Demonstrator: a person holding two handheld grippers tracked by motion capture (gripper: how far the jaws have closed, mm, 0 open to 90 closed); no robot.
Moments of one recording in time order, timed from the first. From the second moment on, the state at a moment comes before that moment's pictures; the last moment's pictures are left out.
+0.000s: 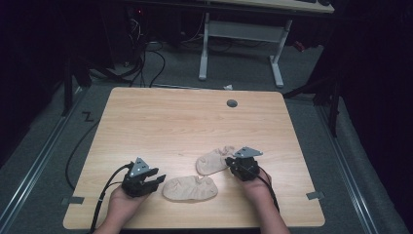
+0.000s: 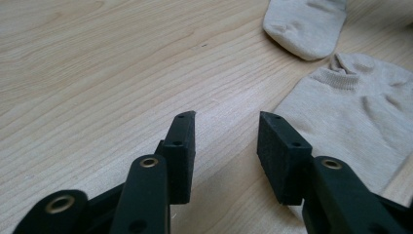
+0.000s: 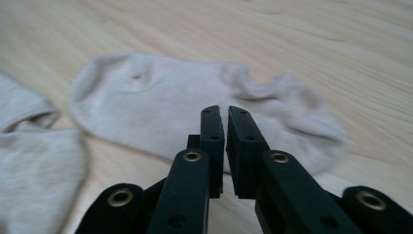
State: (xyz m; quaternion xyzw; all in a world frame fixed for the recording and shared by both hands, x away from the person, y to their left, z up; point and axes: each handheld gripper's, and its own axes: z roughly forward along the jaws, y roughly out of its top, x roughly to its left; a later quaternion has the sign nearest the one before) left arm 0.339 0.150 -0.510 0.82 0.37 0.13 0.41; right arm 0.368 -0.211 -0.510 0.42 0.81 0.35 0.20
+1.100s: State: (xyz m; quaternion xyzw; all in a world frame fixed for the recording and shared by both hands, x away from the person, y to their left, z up) left arm 0.393 0.109 -0.510 0.80 0.40 0.13 0.44; right arm 0.377 -0.192 -0.521 0.45 0.81 0.31 0.23
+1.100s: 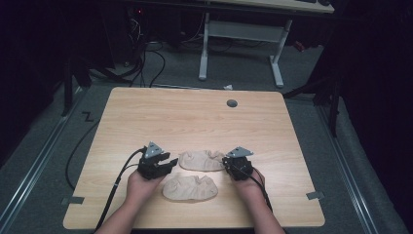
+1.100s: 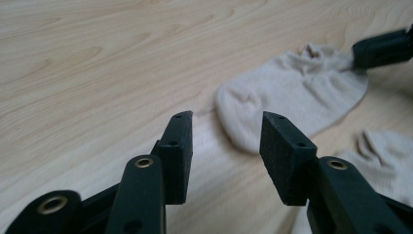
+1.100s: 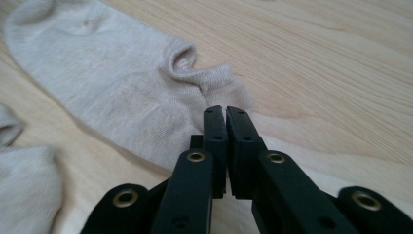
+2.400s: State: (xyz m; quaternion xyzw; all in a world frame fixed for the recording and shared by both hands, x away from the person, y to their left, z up) left arm 0.385 0.112 -0.505 0.80 0.39 0.13 0.43; right arm 0.373 -0.179 -0.496 0.42 0.79 0.38 0.25
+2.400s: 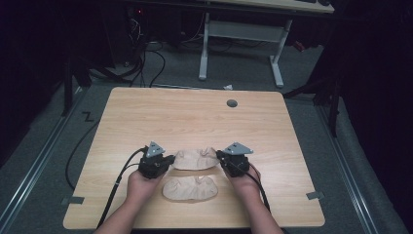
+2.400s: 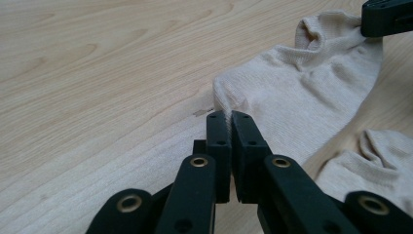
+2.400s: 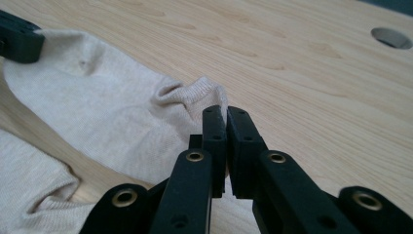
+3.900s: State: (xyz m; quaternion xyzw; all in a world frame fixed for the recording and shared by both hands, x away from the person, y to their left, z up) left arm 0.301 0.132 -0.505 0.84 0.34 0.12 0.40; right arm 0.283 -0.166 -0.503 0.35 0.83 0.36 0.23
